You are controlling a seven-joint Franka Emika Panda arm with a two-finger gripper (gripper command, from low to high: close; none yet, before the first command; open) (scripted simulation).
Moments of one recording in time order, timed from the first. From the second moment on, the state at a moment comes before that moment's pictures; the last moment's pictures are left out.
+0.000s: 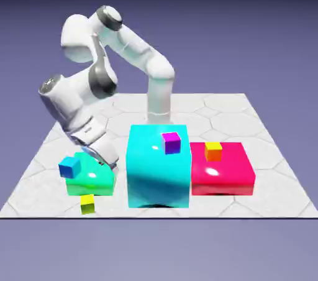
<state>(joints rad) 1.87 -0.86 -2.00 -1.73 -0.38 1.92 -1.62</state>
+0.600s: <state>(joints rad) 2.47 -0.96 -2.65 -1.38 -0.51 1.55 -2.39</state>
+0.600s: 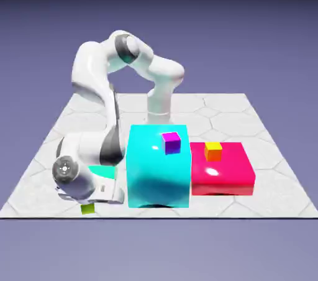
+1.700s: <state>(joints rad) 2.31 -0.78 -2.39 -1.37 -0.46 1.42 -2.60</state>
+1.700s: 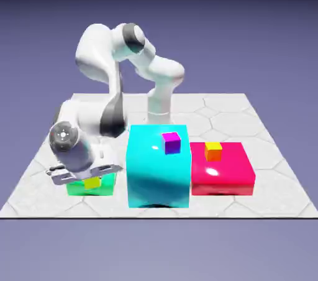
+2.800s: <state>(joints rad) 1.40 -0.29 -1.19 -1.64 -0.25 1.43 -2.45</state>
